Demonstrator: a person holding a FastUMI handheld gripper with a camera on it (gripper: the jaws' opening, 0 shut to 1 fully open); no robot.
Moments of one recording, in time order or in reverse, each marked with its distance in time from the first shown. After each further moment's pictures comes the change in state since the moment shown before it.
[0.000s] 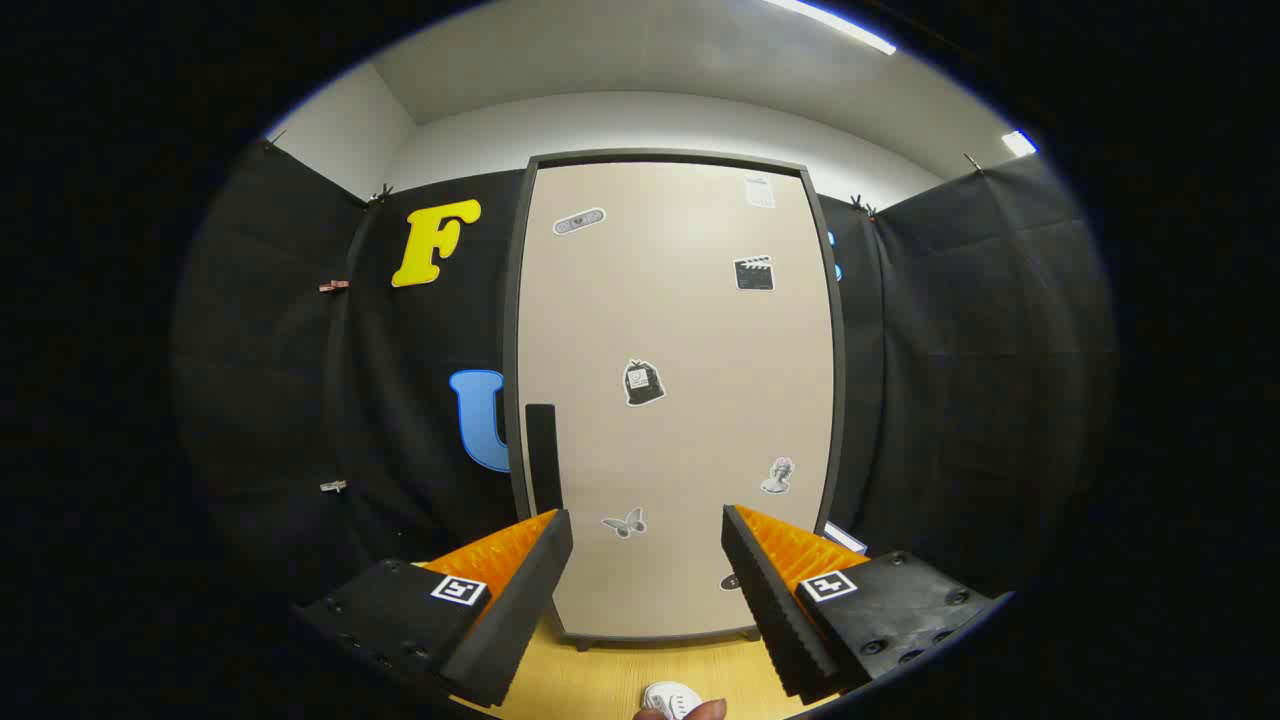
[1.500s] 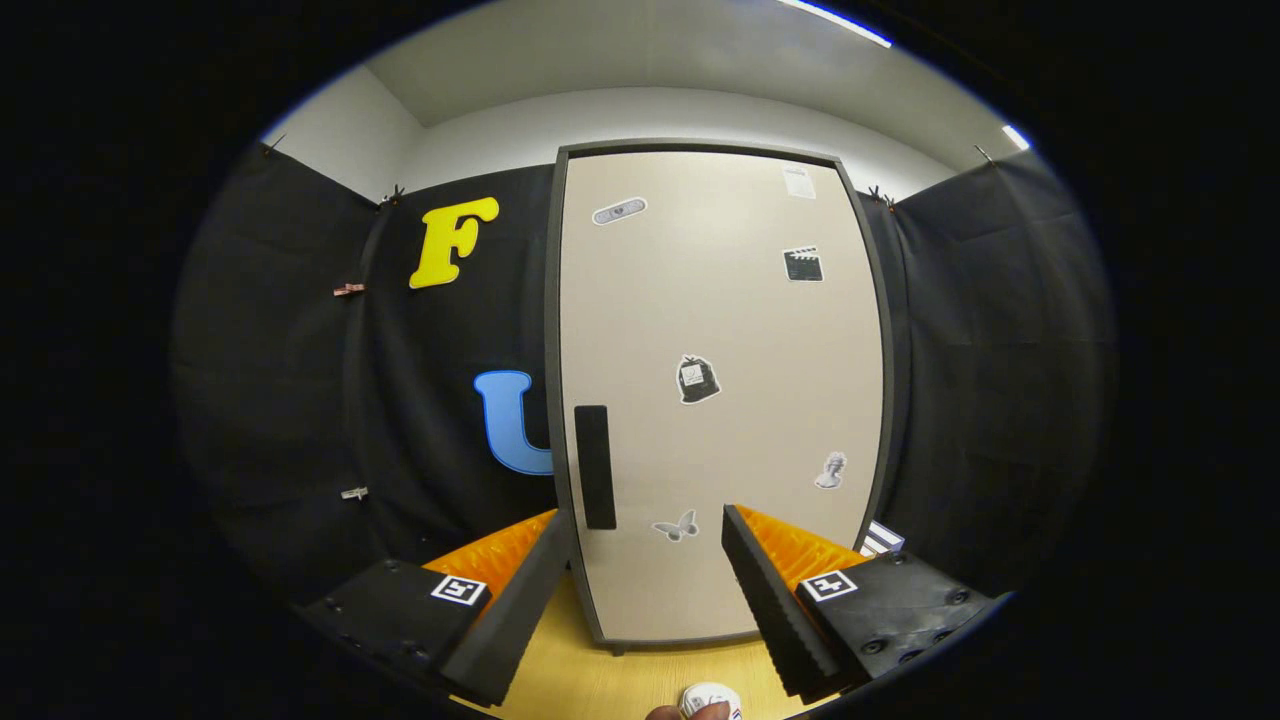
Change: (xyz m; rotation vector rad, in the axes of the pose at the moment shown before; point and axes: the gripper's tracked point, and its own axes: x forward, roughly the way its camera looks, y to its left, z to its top) arm 0.030 0.050 -0.004 0.032 0.007 0.053
